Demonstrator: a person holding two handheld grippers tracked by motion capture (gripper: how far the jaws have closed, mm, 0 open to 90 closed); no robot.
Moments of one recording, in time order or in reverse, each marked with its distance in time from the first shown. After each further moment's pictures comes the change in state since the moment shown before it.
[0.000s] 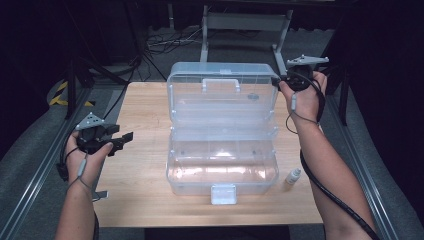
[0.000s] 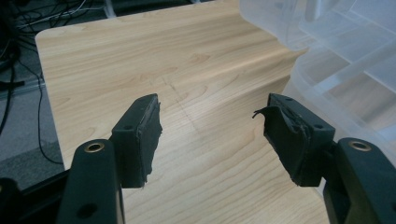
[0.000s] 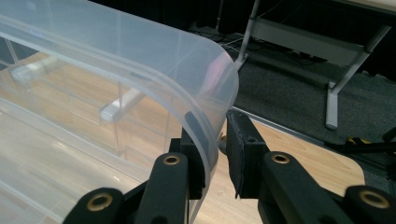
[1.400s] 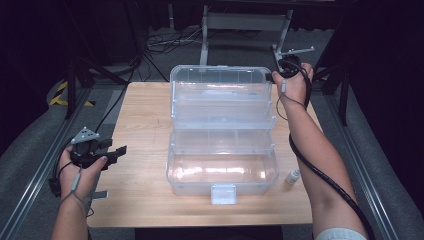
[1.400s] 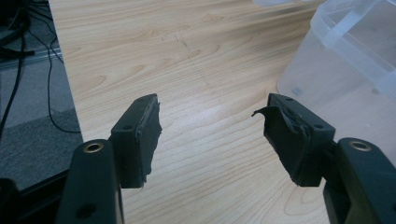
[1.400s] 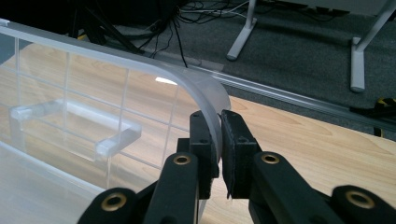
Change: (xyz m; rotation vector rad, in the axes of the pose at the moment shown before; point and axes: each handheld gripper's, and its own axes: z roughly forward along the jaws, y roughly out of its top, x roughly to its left) left arm 0.002 -0.033 -0.010 0.070 0.040 -0.041; right arm -0.026 0.010 0.069 0.127 0.036 0.135
